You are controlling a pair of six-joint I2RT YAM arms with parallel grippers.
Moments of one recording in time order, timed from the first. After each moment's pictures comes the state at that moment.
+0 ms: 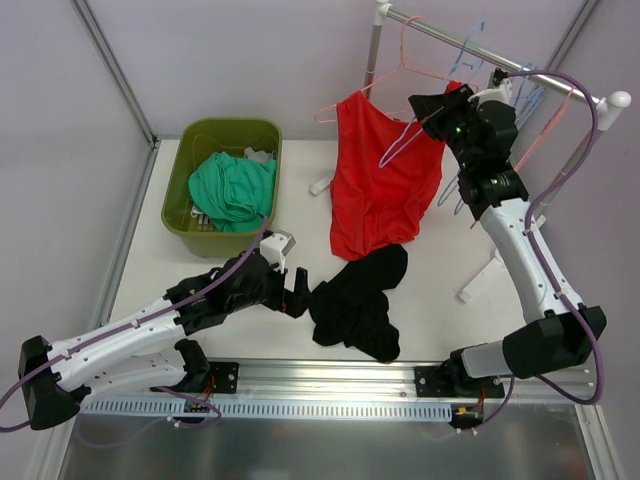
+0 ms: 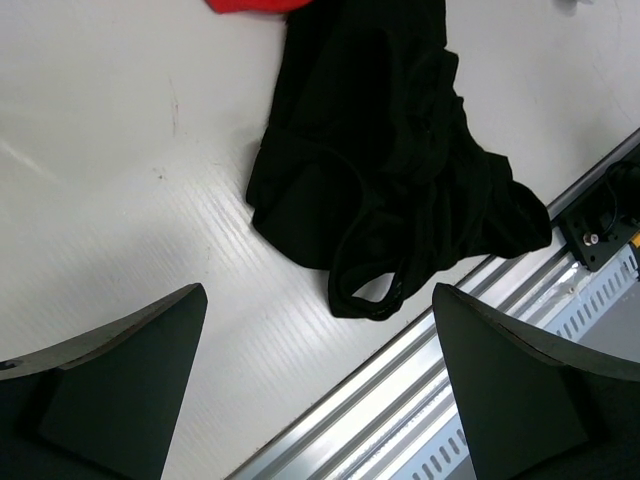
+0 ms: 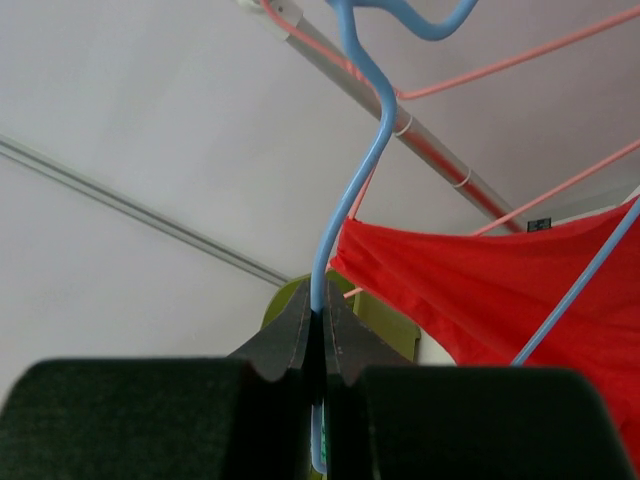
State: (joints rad) left arm -0.99 0.86 0.70 -0.44 -0.12 -0.50; right arm 0.26 1.39 1.47 -0.02 -0.04 0.86
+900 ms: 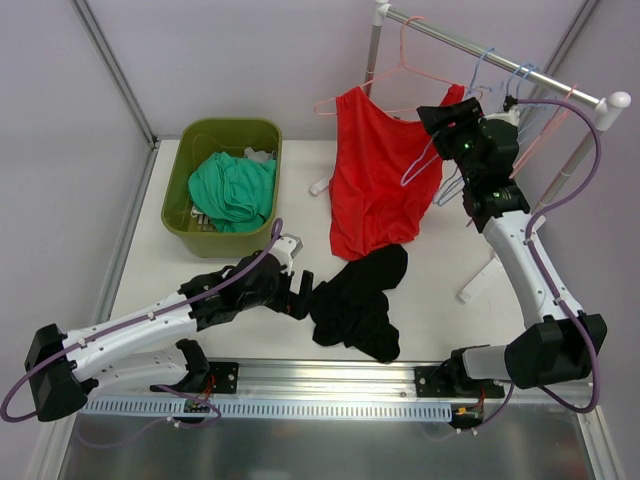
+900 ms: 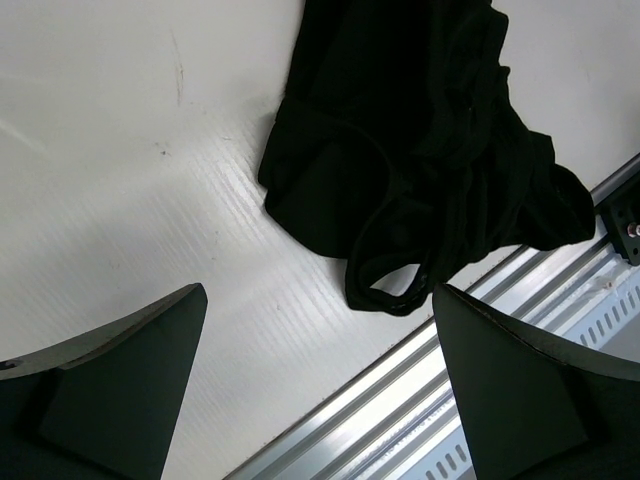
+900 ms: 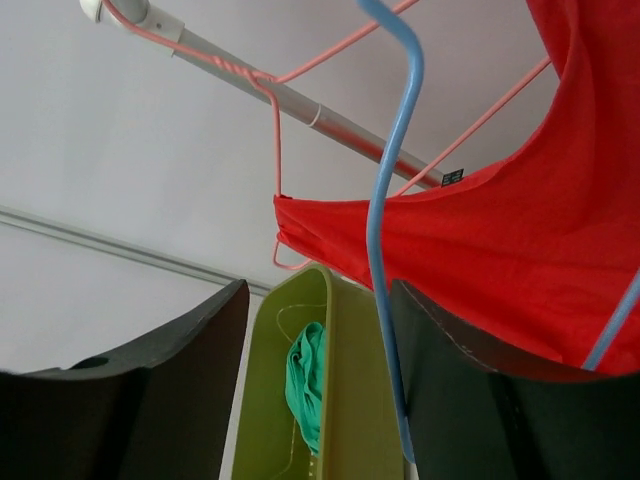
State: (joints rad) left arm -0.99 0.95 0.69 -0.44 -0.12 -0.50; right arm 0.19 1.34 1.31 0.01 0.00 0.99
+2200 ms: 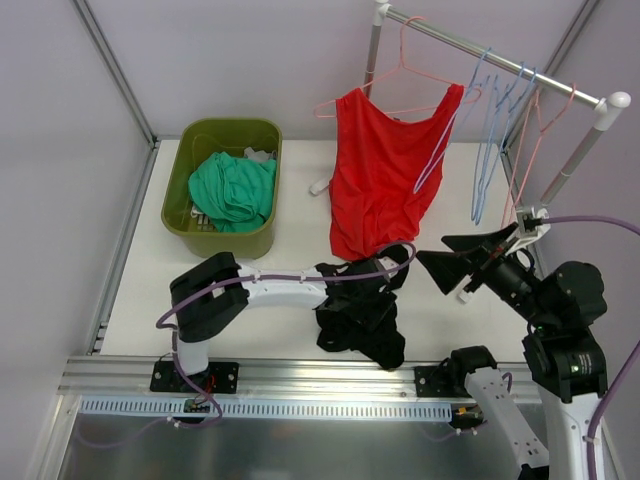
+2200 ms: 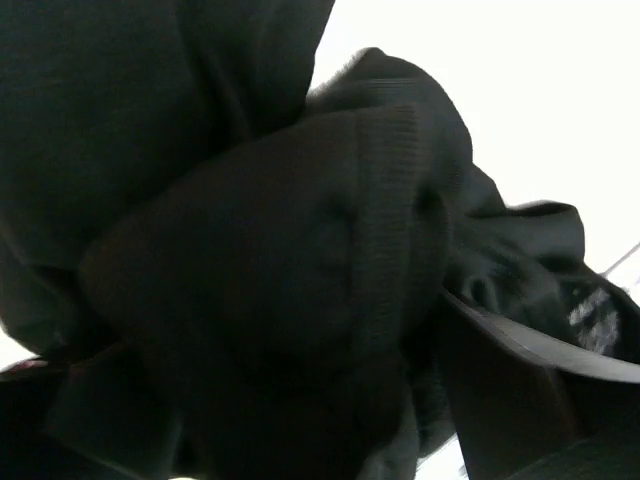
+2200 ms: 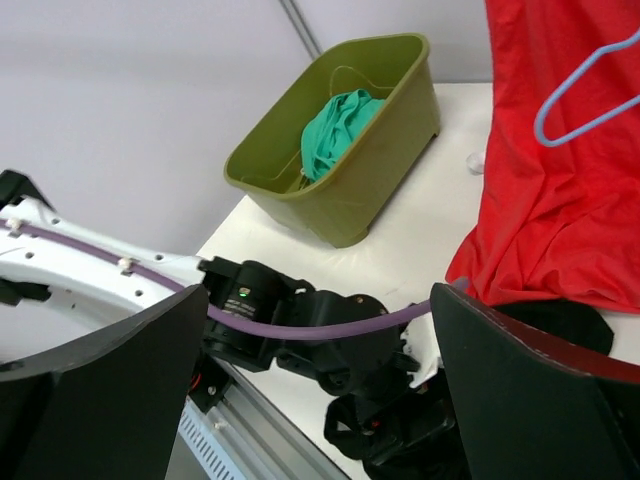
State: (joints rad) left arm -1.16 1.87 1.18 -0.36 -0.05 -0.44; right arm 0.19 0.49 1.07 -0.59 -0.53 0.48
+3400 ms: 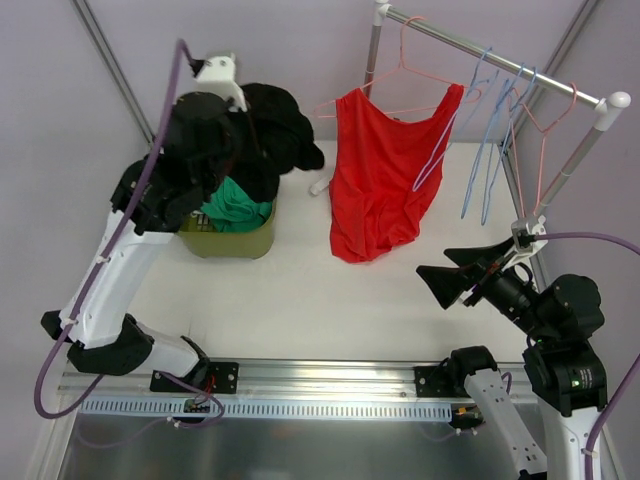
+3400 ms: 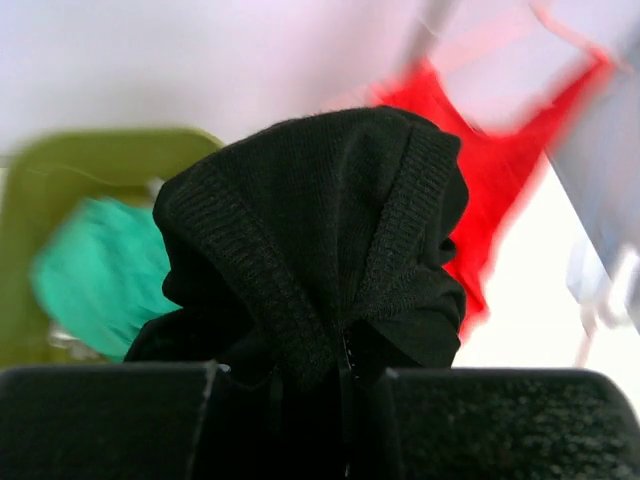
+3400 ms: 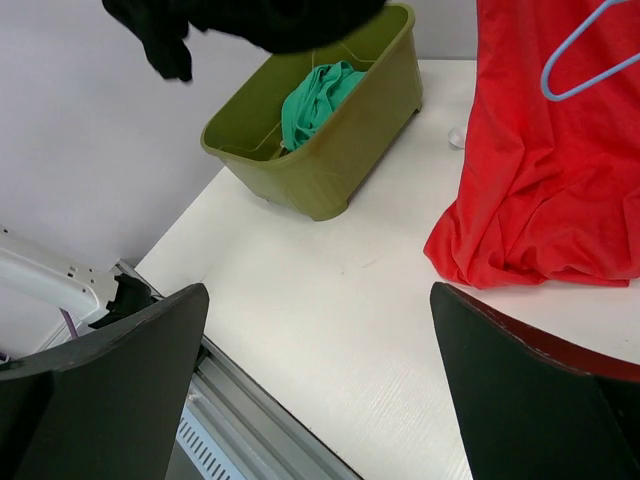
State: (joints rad) left arm -0.77 1.40 2.00 -0.87 -0.48 -0.30; right arm 0.19 0.39 1.03 -0.69 -0.53 0.39
